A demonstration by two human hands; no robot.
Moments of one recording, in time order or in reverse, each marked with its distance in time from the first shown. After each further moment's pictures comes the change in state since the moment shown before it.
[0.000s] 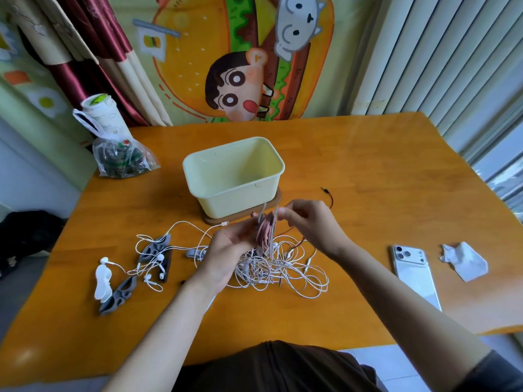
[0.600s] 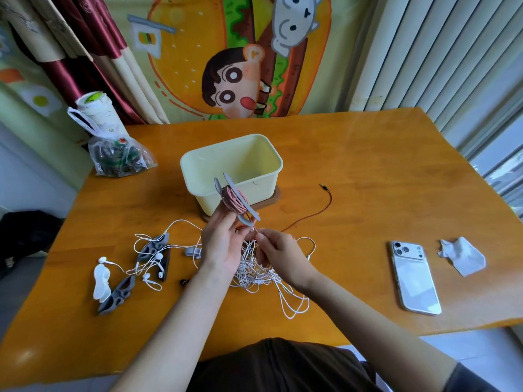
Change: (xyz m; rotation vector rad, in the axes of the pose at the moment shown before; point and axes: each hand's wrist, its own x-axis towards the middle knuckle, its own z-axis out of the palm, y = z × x) left_hand 0.018 0.006 0.010 -0.469 0.368 -0.020; right_hand -0.028 0.002 0.066 0.231 -0.113 0.154
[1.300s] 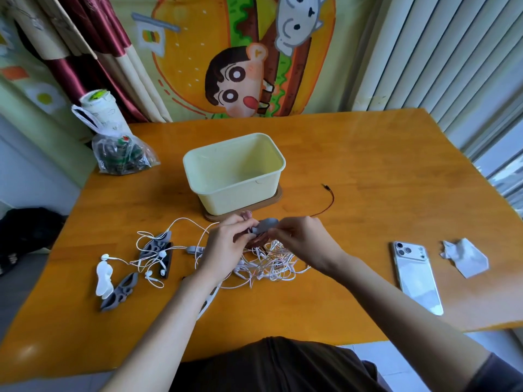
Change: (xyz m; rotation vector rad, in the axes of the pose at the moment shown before) left_hand 0.010 -0.005 -0.040 1.269 -0.343 0.668; right_hand 0.003 -0.012 -0.046 -0.444 0.035 -0.145
